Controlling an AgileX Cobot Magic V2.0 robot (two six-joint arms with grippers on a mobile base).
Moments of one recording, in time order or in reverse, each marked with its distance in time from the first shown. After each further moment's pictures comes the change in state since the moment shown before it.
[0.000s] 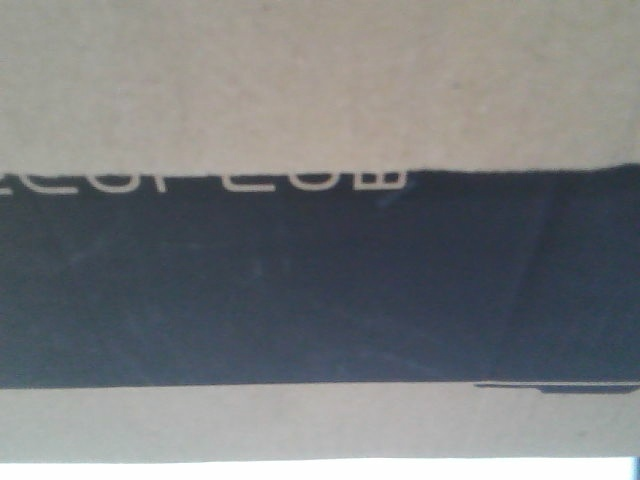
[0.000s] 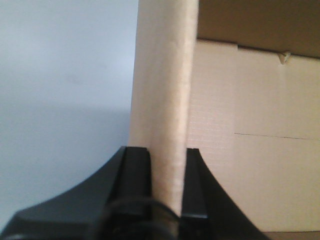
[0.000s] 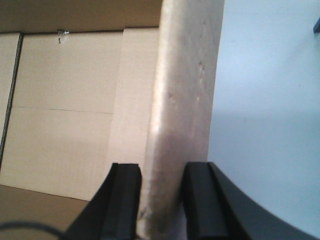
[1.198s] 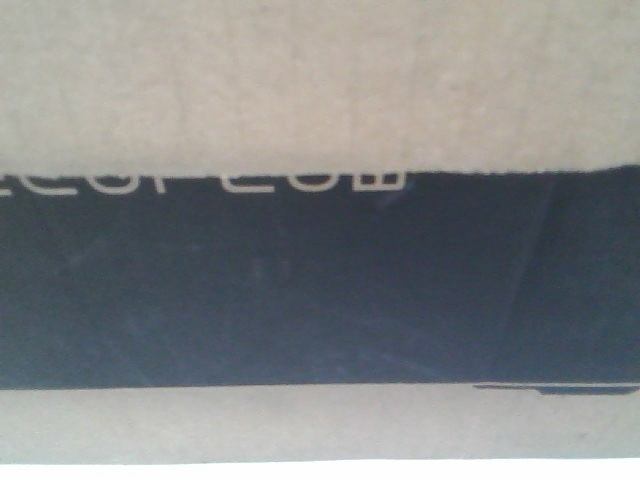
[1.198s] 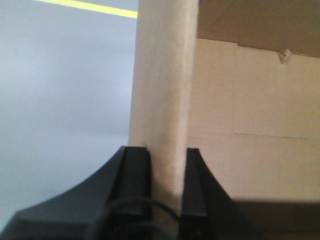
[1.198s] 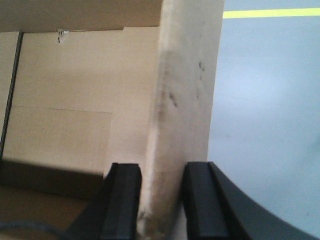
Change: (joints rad) left arm 0.000 0.000 0.000 0.000 0.000 0.000; right arm 0.000 -0.001 0.000 0.000 0.000 0.000
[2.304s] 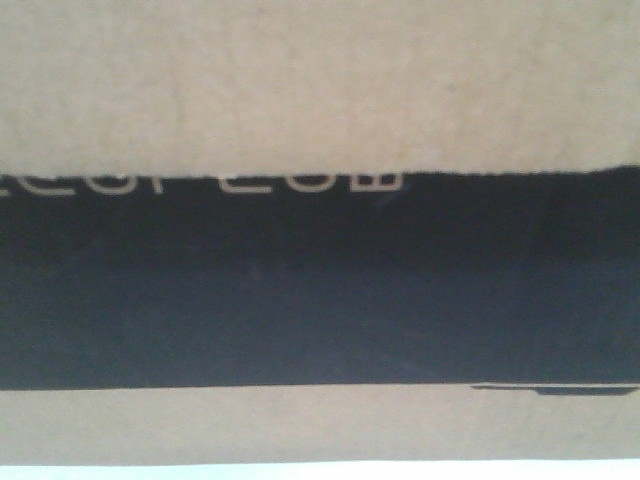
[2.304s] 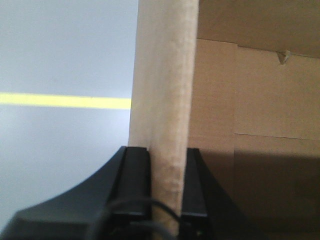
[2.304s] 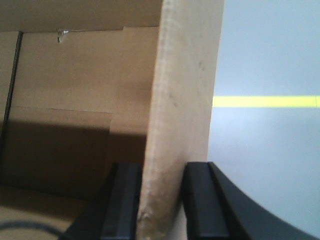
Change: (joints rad) left arm 0.000 0.000 0.000 0.000 0.000 0.000; right arm 0.000 0.000 0.000 0.000 0.000 0.000
